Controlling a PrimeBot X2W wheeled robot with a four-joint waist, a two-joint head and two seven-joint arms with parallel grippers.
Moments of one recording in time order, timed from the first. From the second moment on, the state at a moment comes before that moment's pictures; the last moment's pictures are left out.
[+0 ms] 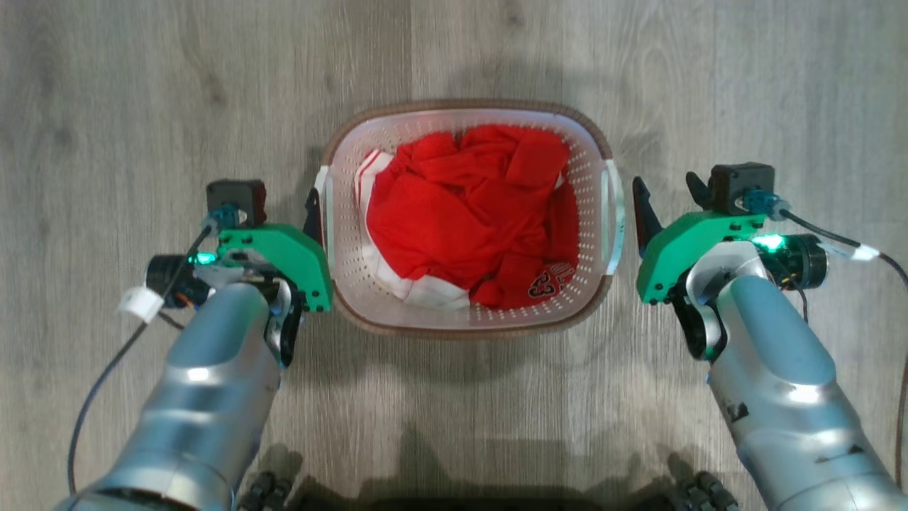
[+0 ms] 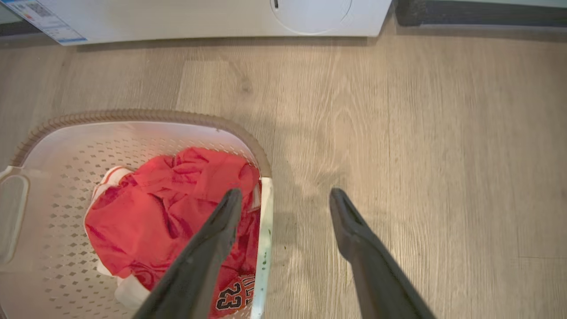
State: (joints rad) left arm -0.74 0.03 -0.39 1.10 -0.39 0.03 -0.25; right arm -0.59 -0.05 0.18 0.69 0.25 0.12 -0.06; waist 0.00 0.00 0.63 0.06
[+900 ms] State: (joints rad) left arm -0.93 0.02 -0.61 1.26 -0.53 -0.04 -0.08; right arm -0.79 -0.07 0.34 0.93 0.38 0.12 0.00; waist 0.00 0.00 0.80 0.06
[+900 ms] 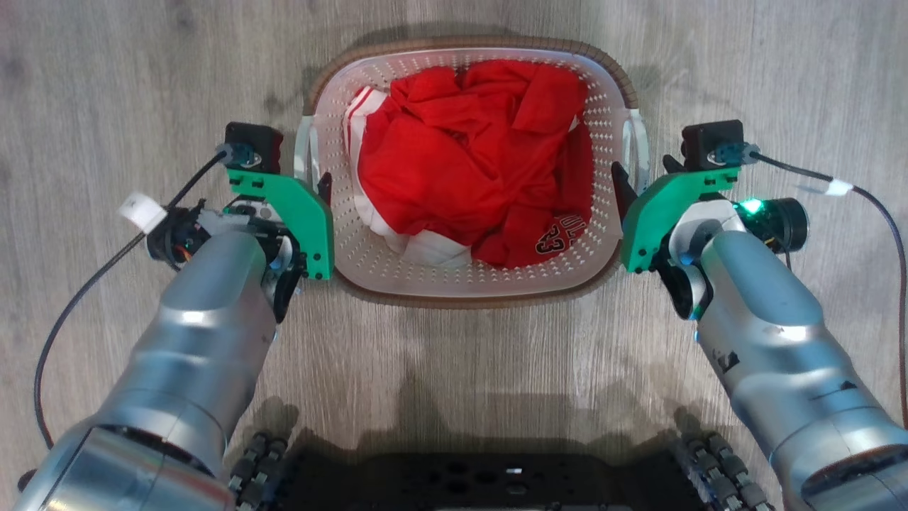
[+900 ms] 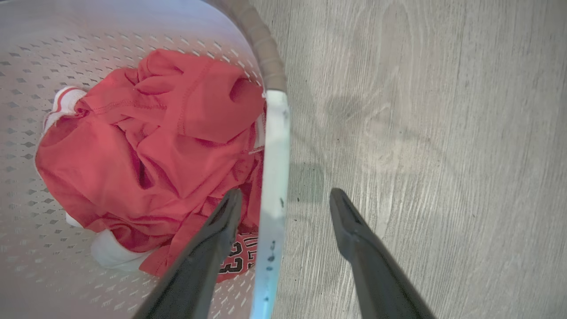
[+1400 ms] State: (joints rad) left arm -1.00 0.02 -0.65 1.28 -0.56 -0.06 0.00; right arm -0.87 -0.07 0.41 0.99 0.44 0.12 0.02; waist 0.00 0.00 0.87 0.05
